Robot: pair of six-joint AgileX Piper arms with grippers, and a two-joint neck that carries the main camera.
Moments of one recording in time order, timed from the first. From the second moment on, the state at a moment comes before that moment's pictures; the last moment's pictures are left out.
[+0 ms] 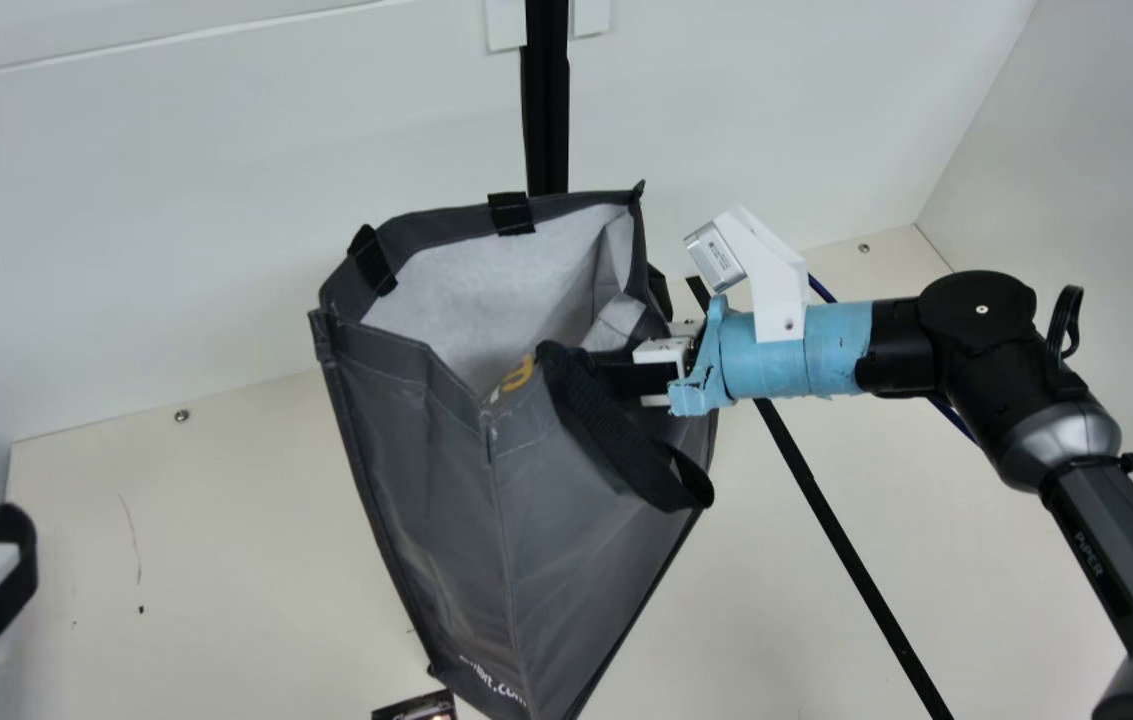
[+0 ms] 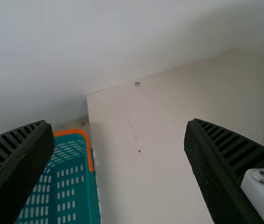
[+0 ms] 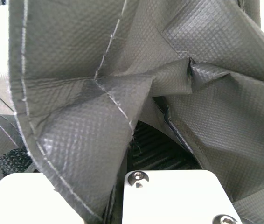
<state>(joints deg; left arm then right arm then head) -25.7 68.6 -87.9 19.2 67.3 -6.2 -15.1 91.2 -73.8 70.1 69.9 -62.6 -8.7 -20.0</state>
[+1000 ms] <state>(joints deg) -22.0 60.7 -69.9 19.2 67.4 -10.8 -15.1 91.2 -73.8 70.1 69.9 -62.6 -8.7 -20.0</state>
